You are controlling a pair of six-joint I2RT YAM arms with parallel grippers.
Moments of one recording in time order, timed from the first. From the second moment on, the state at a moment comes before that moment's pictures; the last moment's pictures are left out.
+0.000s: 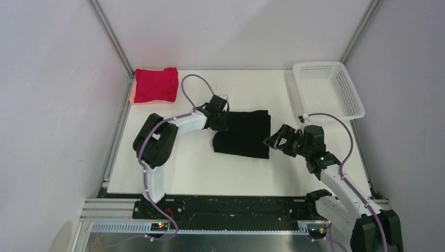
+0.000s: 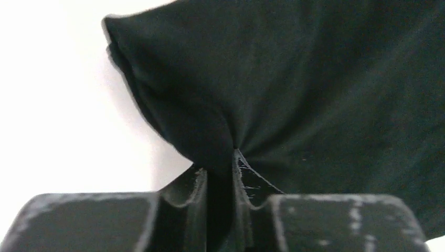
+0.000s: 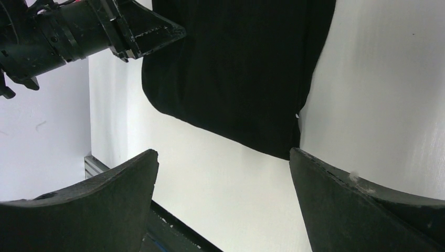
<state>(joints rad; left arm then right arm) -0.57 1.95 1.24 -0.25 0.00 -0.45 0.24 0.88 0.44 -0.10 -0.37 0.70</state>
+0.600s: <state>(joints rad) -0.49 2.07 1.67 -0.46 -0.63 -0.02 0.22 0.92 0.44 -0.09 -0.37 0.67</state>
